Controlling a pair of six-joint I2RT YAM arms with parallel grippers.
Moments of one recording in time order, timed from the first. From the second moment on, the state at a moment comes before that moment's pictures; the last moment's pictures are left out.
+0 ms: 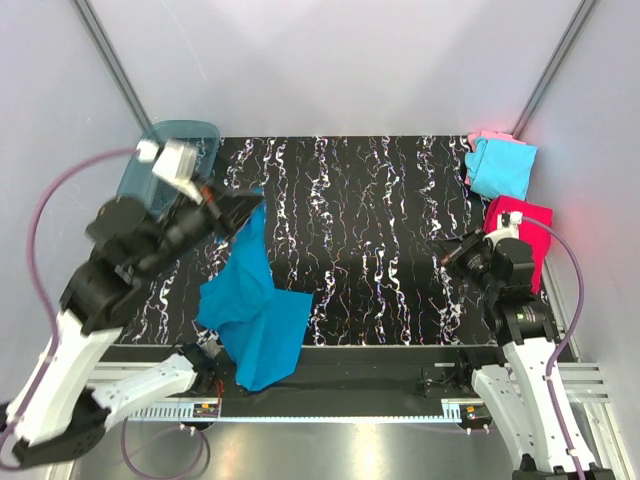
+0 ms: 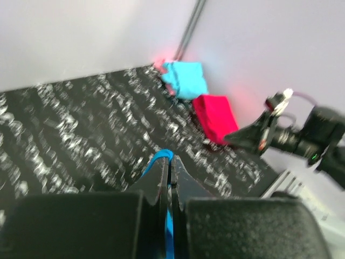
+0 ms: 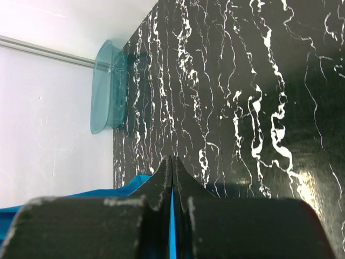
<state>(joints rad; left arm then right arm) -0.70 0.80 1.38 -0.58 0.02 -0.35 0.09 0.56 0.63 -0.40 -0.28 0.93</state>
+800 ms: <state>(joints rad) -0.95 1.37 1.90 -0.66 0.12 -0.29 0.11 0.66 0.64 -0.29 -0.25 0.88</state>
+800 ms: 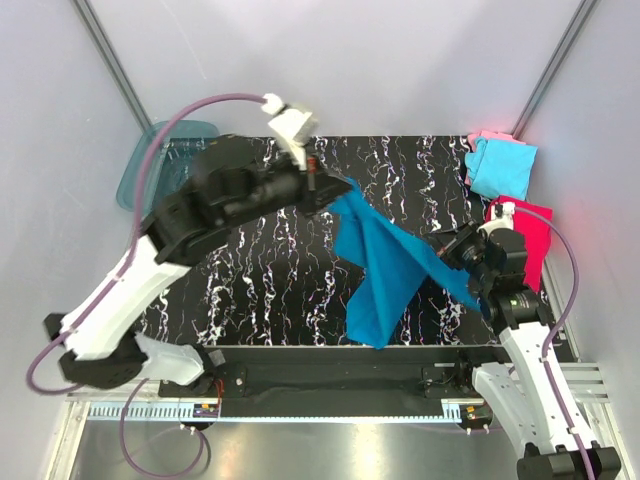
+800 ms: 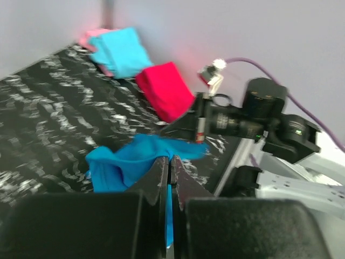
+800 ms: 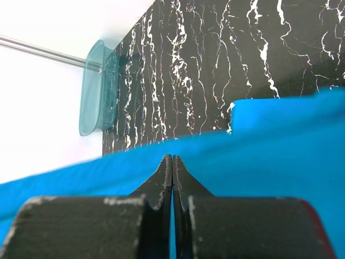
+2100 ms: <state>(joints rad) -0.35 1.53 1.34 -0.42 -0.36 -0.42 0.32 0.56 0.30 -0.36 -0.29 0.92</state>
